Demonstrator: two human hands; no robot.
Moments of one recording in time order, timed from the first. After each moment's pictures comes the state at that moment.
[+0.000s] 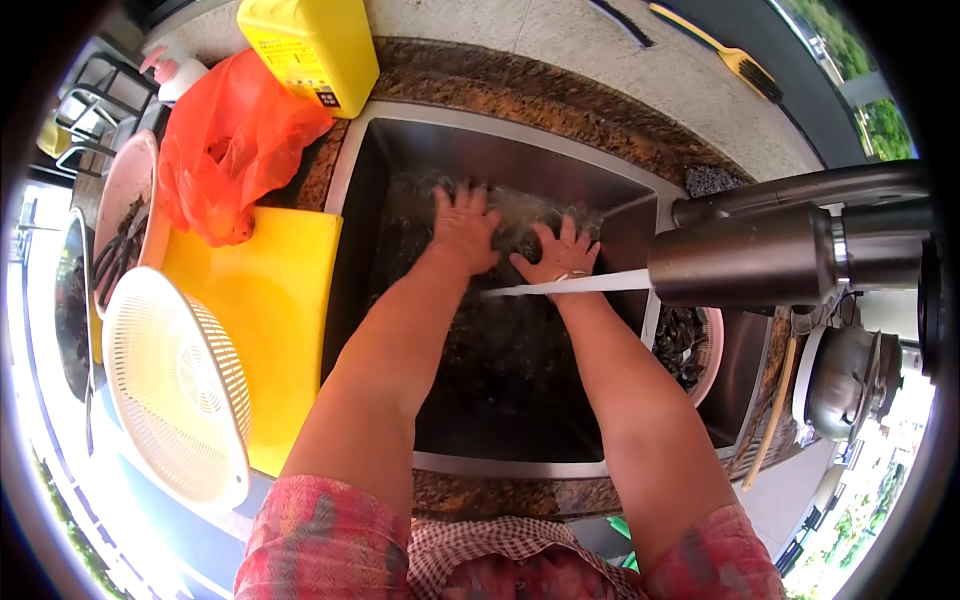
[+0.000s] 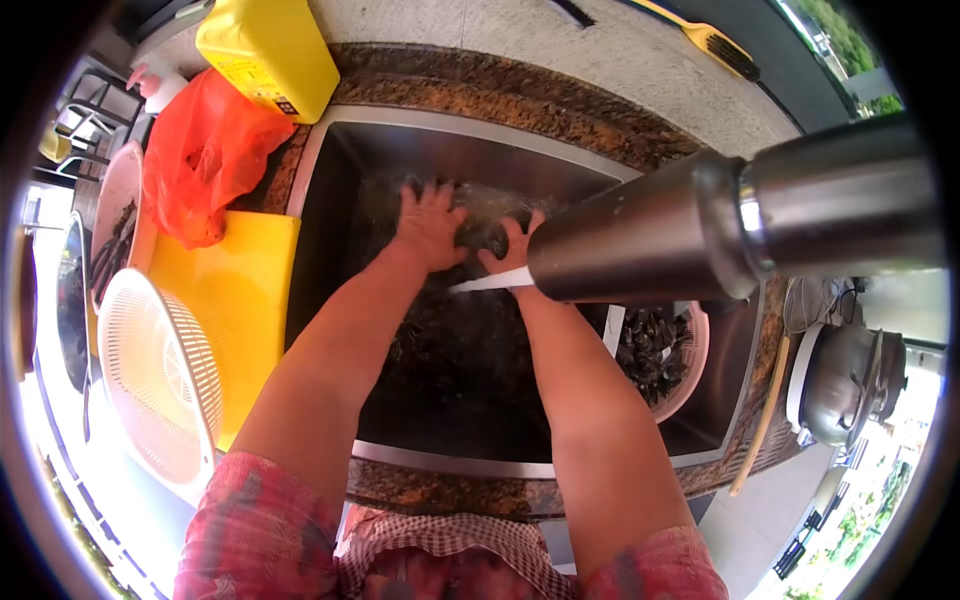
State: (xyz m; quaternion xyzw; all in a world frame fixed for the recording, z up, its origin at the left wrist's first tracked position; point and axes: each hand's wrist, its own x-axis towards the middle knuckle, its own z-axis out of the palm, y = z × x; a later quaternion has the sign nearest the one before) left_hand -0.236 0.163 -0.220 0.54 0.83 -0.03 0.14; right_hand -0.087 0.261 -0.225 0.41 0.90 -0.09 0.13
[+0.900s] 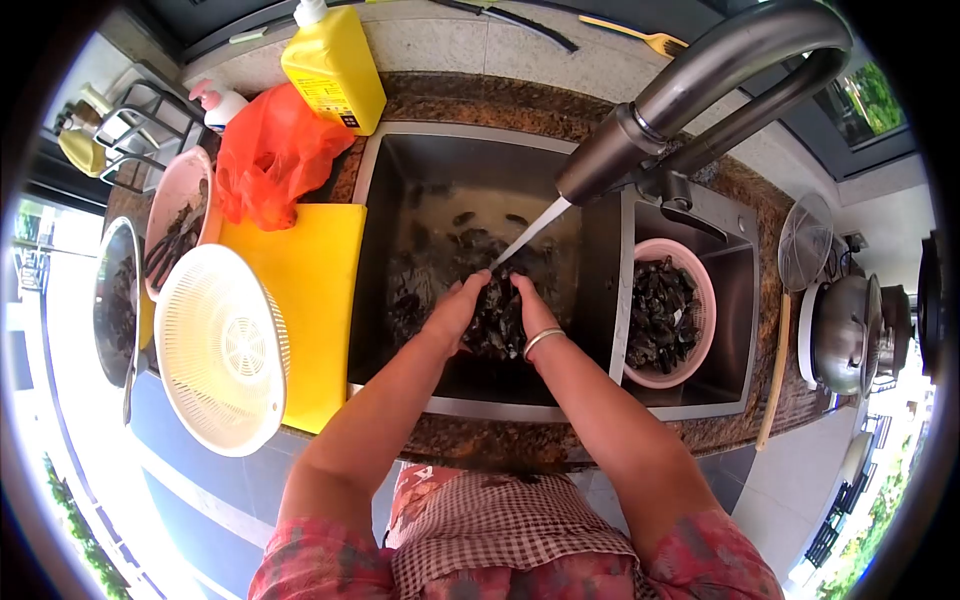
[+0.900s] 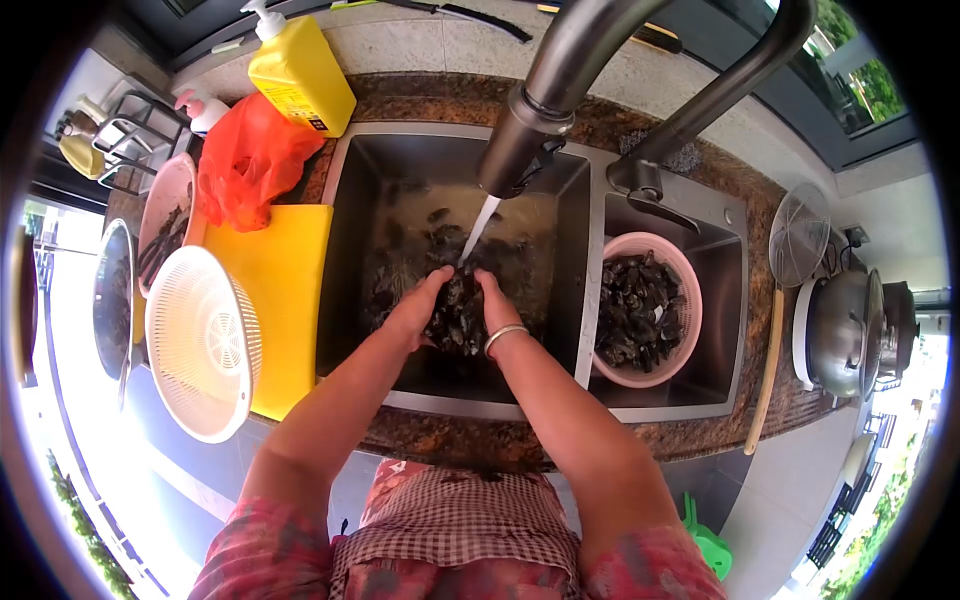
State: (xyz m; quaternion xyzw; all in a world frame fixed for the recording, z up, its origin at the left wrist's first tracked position) left_hand -0.144 0.048 -0.150 -0.08 0.64 0.48 0.60; right_hand -0.025 0.142 -0.185 0.51 0.22 -0.83 -0.04
